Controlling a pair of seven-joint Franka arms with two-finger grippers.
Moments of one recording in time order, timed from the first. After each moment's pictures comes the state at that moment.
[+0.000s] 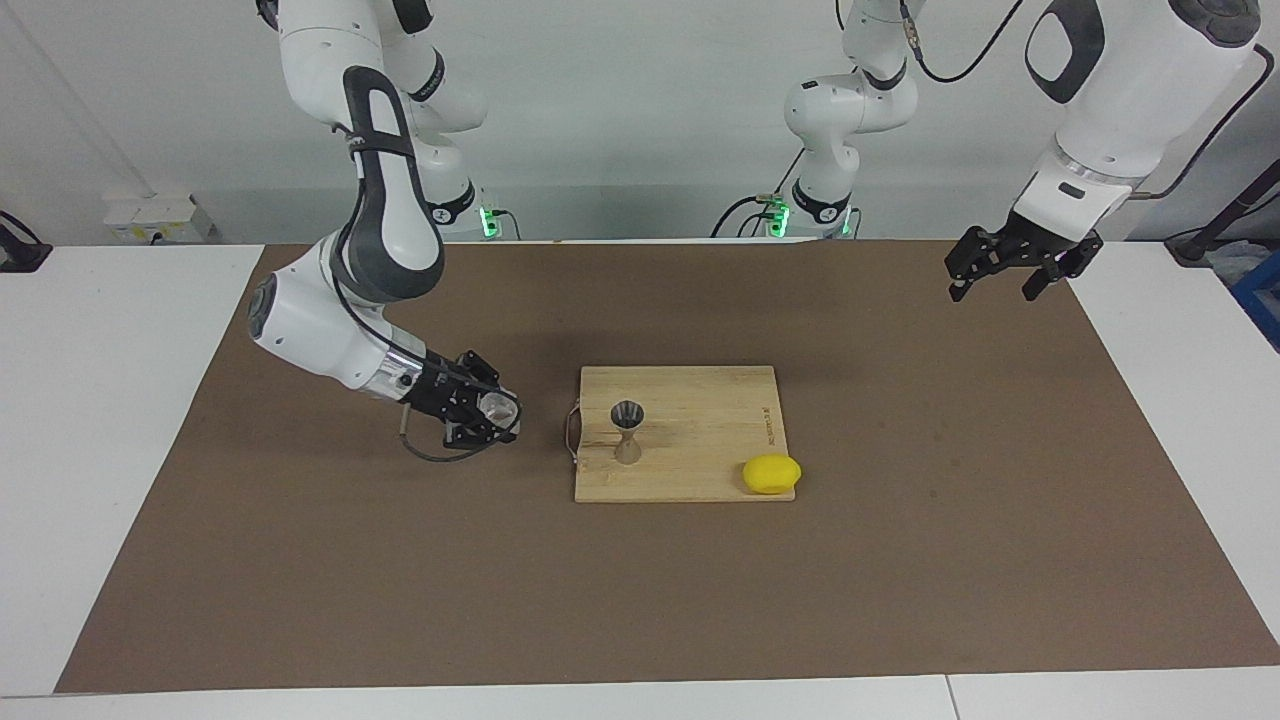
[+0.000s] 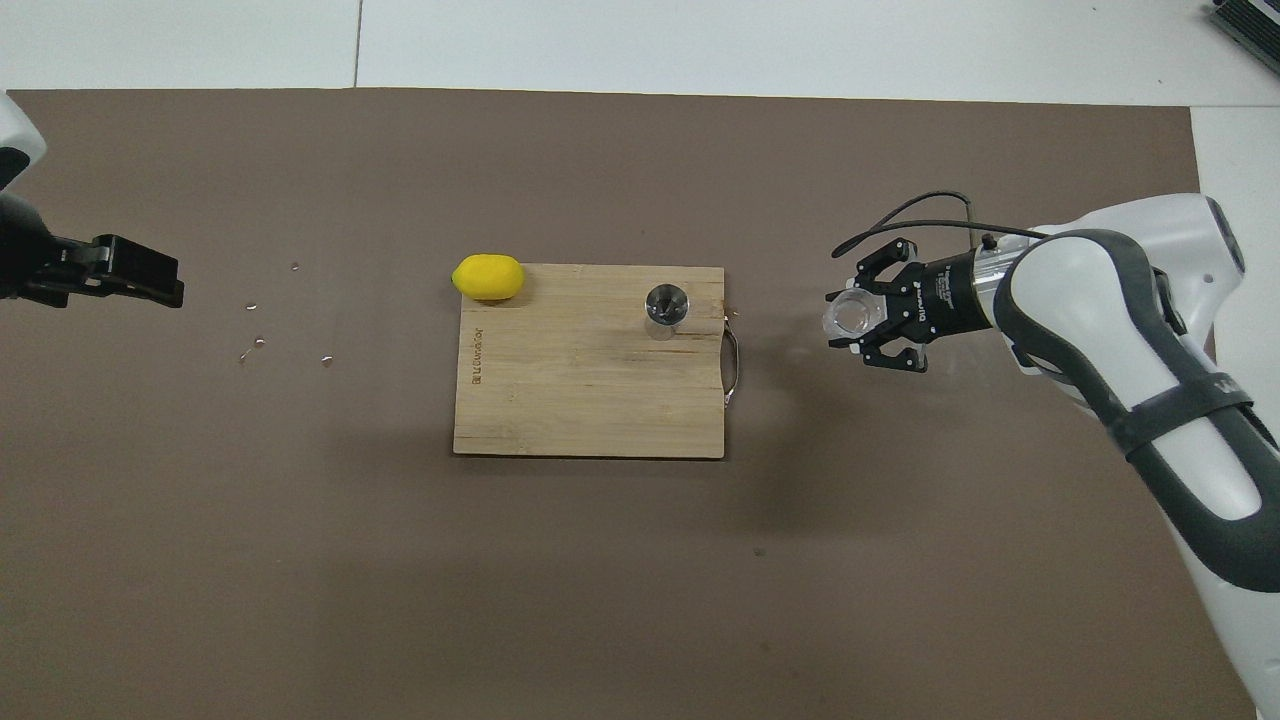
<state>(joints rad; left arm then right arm) 0.08 0.07 -0.15 -1.51 0.00 1.57 0.00 -0.04 0.29 0.07 -1.93 0.78 2.05 1.17</state>
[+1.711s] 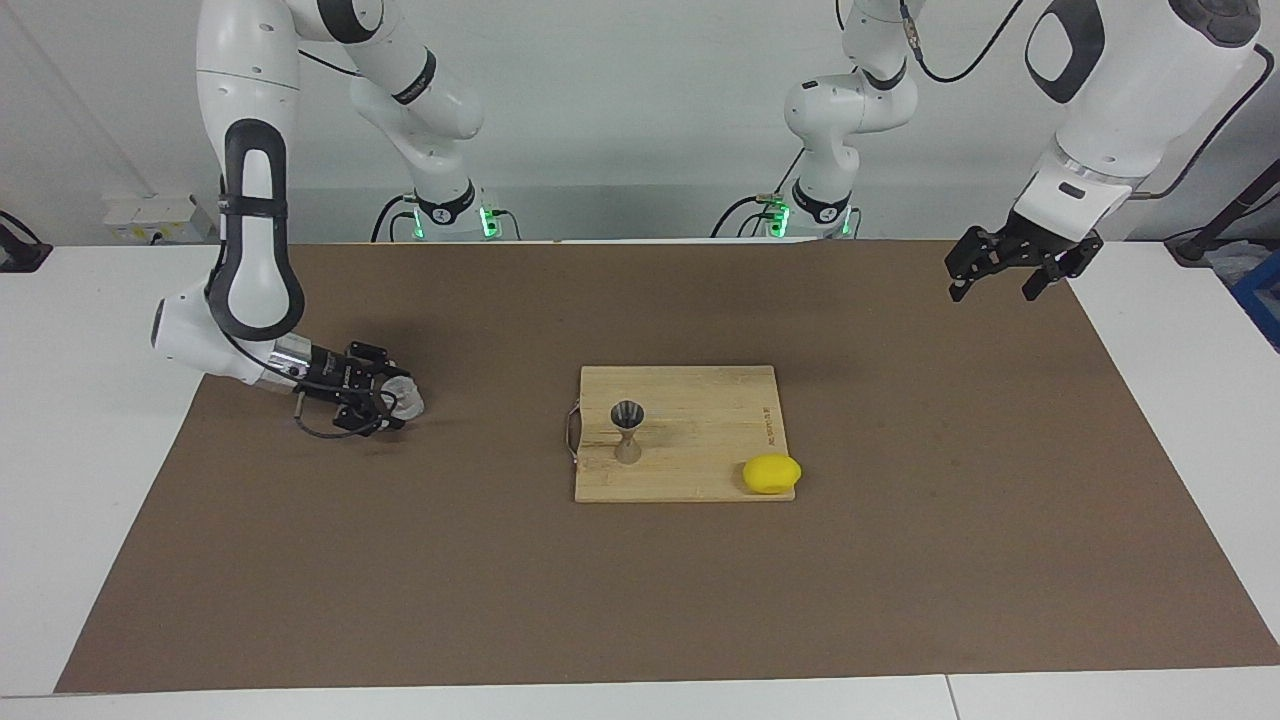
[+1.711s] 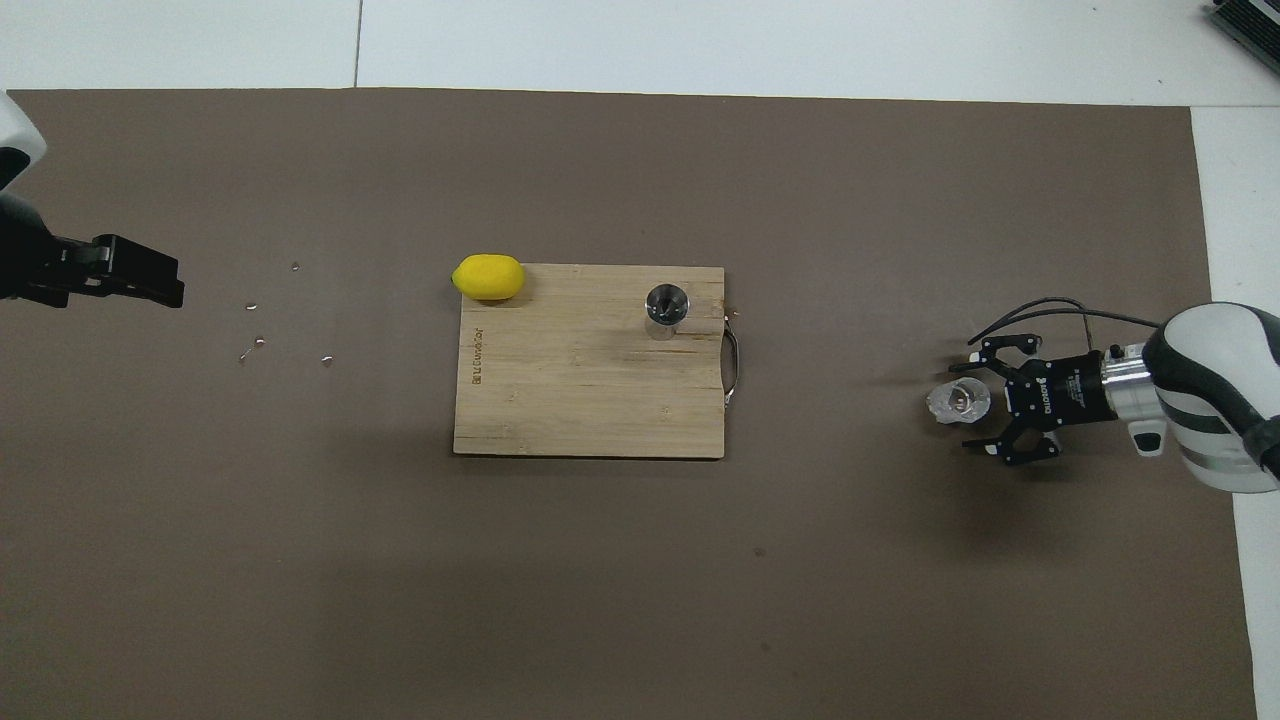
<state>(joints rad) 0.08 0.07 -0.15 -1.51 0.00 1.57 0.00 -0.36 0.32 0.06 -2.10 0.72 1.97 0.72</state>
